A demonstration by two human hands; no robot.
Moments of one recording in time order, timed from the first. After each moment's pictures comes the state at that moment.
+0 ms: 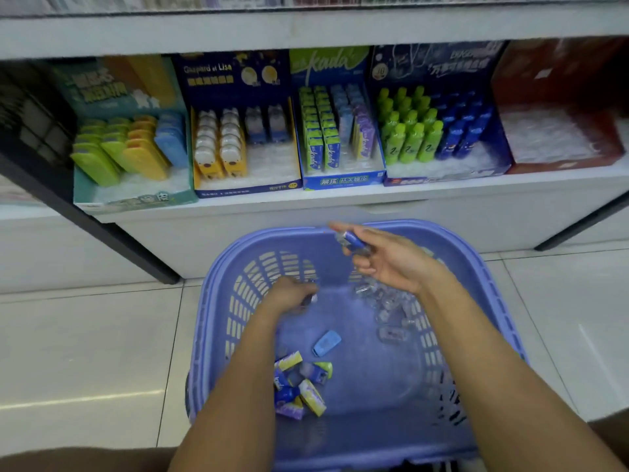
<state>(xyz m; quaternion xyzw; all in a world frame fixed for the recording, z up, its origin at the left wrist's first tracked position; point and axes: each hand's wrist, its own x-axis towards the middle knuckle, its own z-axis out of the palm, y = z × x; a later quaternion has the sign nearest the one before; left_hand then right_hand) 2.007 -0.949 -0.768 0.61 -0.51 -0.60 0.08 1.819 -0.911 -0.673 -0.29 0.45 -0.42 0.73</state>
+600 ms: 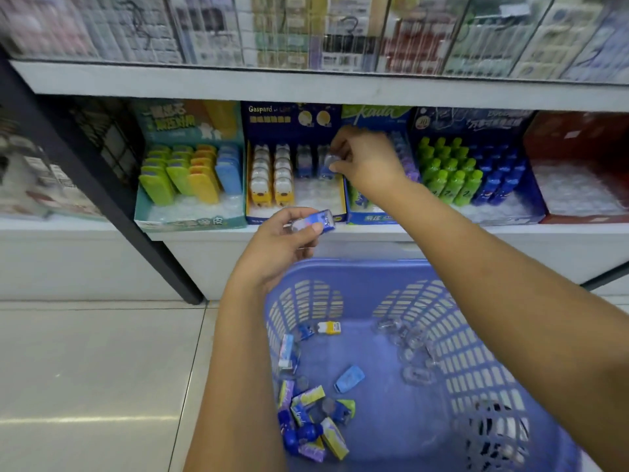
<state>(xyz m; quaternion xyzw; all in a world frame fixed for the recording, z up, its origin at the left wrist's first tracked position) 2.062 -0.993 -0.615 0.43 -0.45 -0.68 0.39 1.888 -1.061 -0.562 -0.70 0.67 -0.22 0.06</state>
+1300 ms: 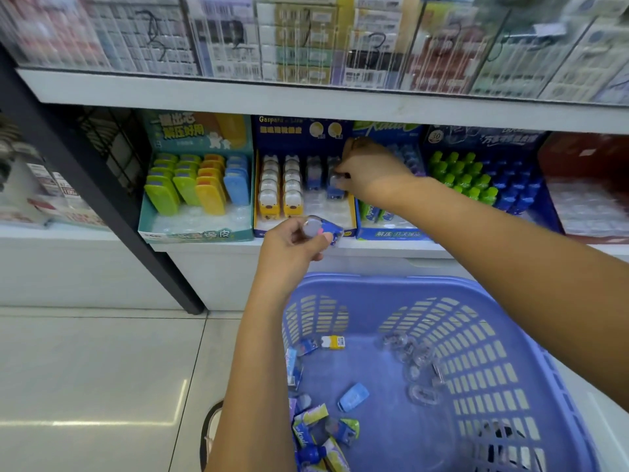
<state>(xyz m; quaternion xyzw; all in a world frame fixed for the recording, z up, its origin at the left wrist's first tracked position) 2.053 -1.000 -0.619 0.49 -0.50 -0.58 0.43 1.896 -1.078 -0.552 -0.75 0.66 -0.03 0.01</state>
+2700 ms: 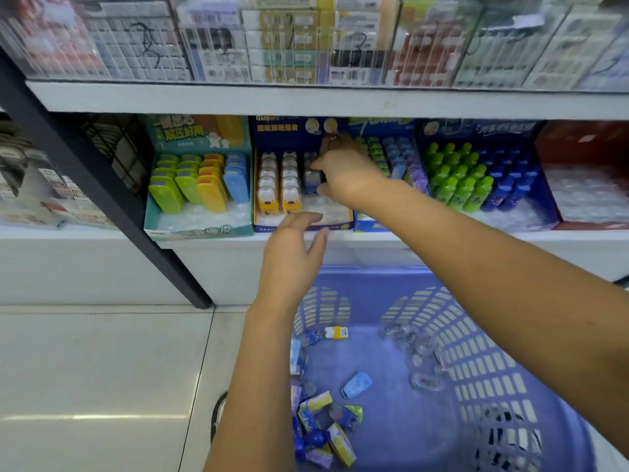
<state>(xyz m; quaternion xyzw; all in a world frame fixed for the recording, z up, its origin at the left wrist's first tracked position) 2.049 -0.985 -0.618 0.52 -0.73 -0.26 0.36 1.921 -1.071 -0.558 -0.76 0.65 -0.04 0.00</state>
